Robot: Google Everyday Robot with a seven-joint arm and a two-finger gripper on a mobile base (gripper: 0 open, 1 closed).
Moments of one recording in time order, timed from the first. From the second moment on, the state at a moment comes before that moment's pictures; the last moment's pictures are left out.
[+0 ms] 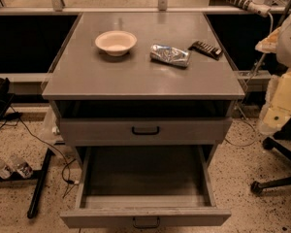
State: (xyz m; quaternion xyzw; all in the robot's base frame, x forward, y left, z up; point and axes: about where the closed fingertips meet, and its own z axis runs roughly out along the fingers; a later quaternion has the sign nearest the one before) arm 0.438 -0.217 0.976 -0.60 0.78 -0.03 0.16
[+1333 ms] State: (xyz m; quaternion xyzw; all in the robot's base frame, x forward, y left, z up) arm 0.414 -0.250 0.855 -0.59 0.79 -0.02 0.19
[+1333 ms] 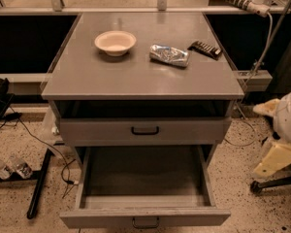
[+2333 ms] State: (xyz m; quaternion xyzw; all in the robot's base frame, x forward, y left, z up) arm 0.395 -0.248 0.769 -0.58 0.79 0.01 0.19
